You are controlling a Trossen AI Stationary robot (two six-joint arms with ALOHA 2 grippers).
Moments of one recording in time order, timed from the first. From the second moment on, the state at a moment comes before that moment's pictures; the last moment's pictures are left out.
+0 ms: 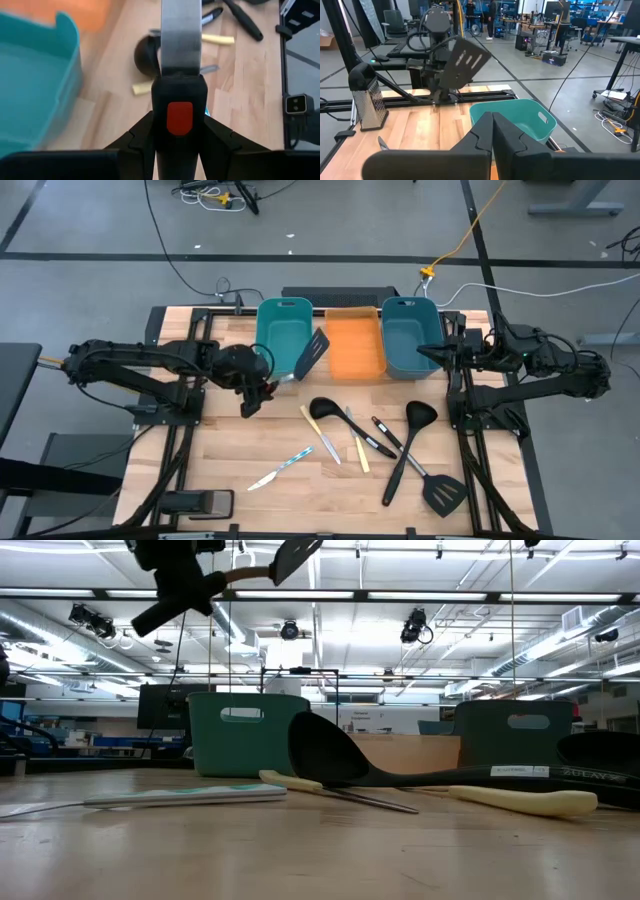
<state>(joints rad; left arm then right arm) 0.01 1.10 1.01 -0.73 0.06 -0.33 0.04 0.58 0.92 -0.46 0.22 -0.01</state>
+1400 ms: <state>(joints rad) 0.16 1.10 1.14 -0.35 0.10 -0.19 0.04 0.60 0.92 -0.45 0.22 -0.02</state>
